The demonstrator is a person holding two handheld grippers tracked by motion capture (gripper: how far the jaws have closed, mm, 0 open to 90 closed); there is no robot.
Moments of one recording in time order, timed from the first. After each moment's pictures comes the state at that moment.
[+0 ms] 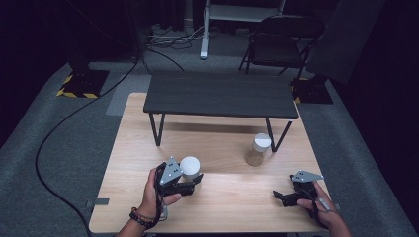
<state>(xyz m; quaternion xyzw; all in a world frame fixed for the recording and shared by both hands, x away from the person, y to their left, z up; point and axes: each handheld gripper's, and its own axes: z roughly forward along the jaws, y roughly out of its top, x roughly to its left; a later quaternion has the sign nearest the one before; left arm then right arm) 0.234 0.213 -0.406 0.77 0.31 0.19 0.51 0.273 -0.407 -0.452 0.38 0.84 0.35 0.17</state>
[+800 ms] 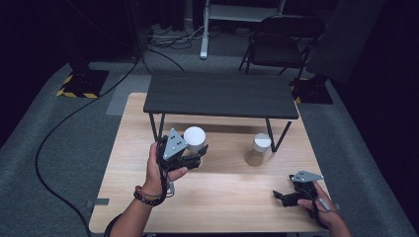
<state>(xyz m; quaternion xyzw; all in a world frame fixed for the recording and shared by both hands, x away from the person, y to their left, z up) 0.251 0.192 -0.334 0.74 0.32 0.26 0.53 0.273 -0.407 -0.452 0.38 0.84 0.35 0.17</state>
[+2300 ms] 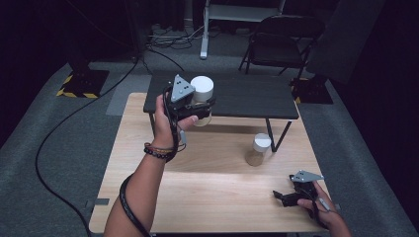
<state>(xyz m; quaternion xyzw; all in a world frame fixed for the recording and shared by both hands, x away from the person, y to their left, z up) 0.318 0.171 -0.254 0.70 0.34 0.28 0.56 0.274 -0.408 -0.452 0.38 0.84 0.35 0.17</state>
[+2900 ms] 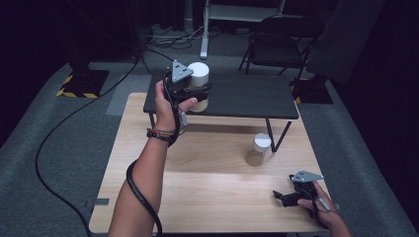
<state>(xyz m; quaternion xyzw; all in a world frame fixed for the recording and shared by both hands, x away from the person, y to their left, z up) 0.358 0.169 -0.248 0.69 0.38 0.30 0.54 0.274 -0.408 -0.451 0.38 0.84 0.35 0.17</state>
